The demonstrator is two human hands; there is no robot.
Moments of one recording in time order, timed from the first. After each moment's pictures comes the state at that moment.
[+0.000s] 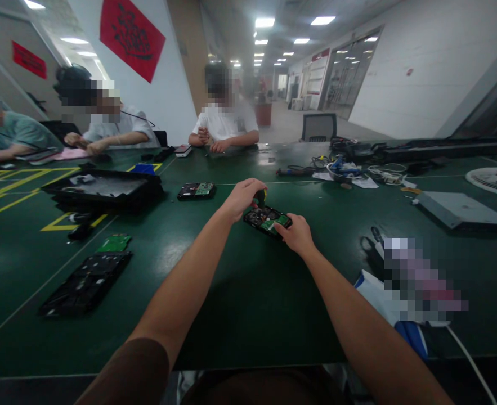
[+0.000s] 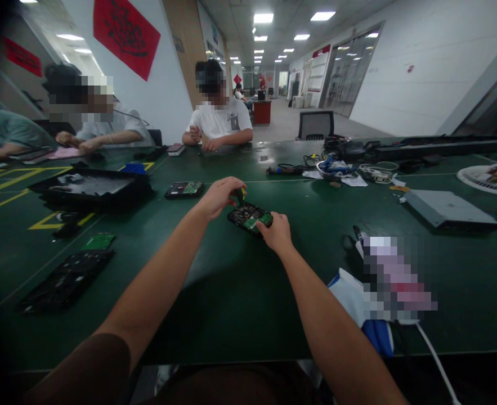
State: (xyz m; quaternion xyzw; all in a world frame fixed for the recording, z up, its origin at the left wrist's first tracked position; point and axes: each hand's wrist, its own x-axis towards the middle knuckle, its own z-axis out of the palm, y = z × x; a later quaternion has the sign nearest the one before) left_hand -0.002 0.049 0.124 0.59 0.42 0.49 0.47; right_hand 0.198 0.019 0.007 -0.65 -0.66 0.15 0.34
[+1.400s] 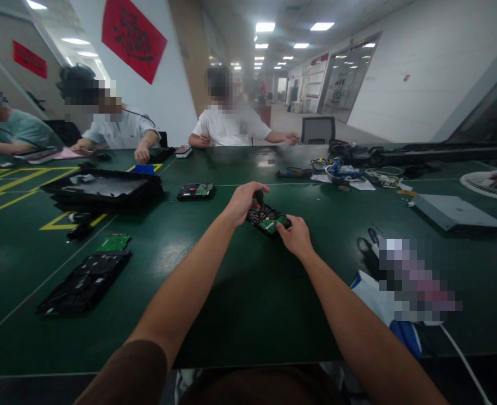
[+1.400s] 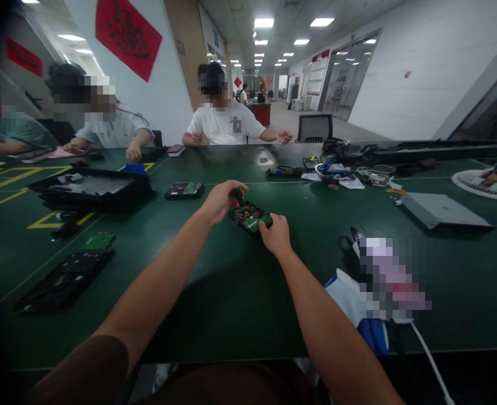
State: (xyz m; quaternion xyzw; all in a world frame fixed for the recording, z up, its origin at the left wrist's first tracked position) left_hand 0.005 0.049 0.114 0.53 0.39 0.54 0.52; right_hand 0.199 0.016 0.002 -0.64 -0.65 0.16 0.37
